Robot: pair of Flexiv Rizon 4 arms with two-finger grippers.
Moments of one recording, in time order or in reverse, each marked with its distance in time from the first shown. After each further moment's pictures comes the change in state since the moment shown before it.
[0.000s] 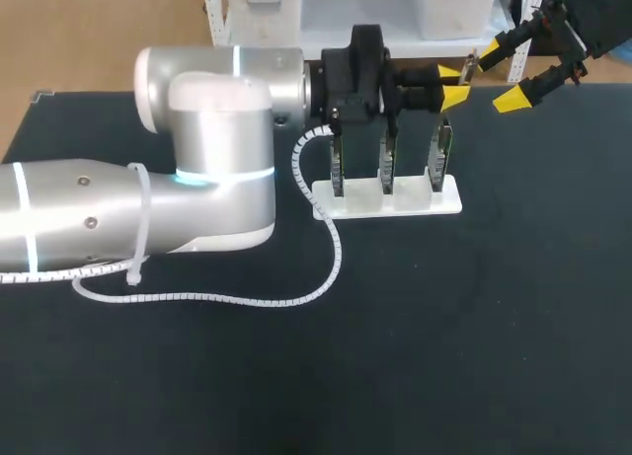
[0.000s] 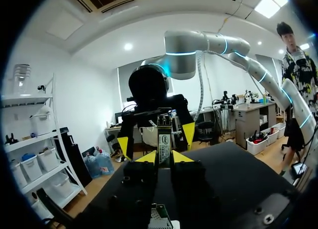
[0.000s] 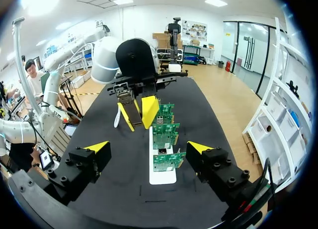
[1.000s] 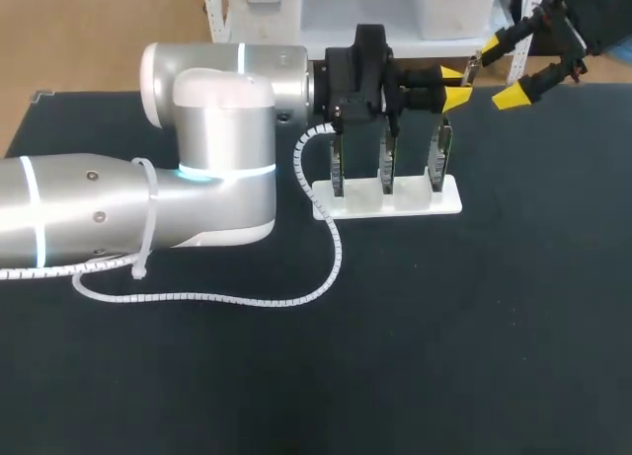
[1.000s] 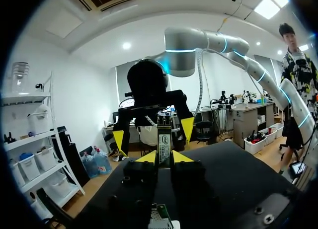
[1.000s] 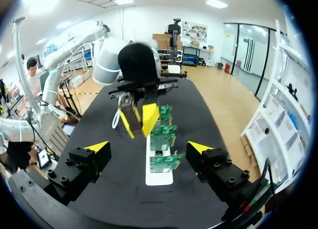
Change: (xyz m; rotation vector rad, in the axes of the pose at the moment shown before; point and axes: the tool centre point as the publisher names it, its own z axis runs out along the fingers) left arm 0.005 0.001 0.004 0.022 0.004 -0.007; right arm -0.008 -0.006 -0.005 0.023 -0.009 -0.029
